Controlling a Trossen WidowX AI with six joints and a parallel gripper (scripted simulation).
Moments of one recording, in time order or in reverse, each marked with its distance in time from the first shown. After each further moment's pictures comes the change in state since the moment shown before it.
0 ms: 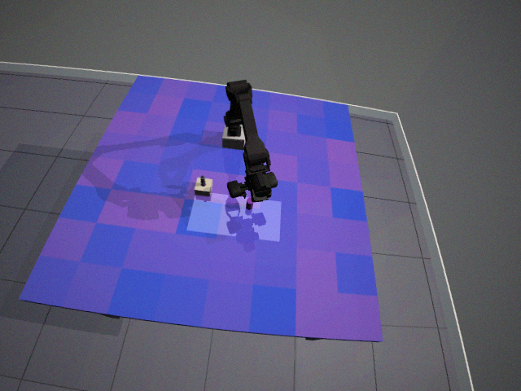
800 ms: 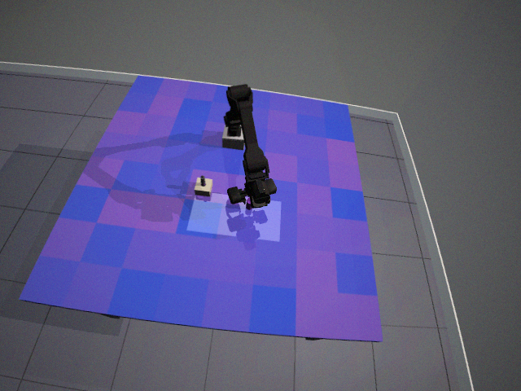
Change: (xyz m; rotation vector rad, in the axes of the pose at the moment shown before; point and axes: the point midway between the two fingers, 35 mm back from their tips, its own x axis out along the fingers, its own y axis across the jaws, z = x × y) arm 0.036 0.000 0.005 0.008 -0.010 -0.001
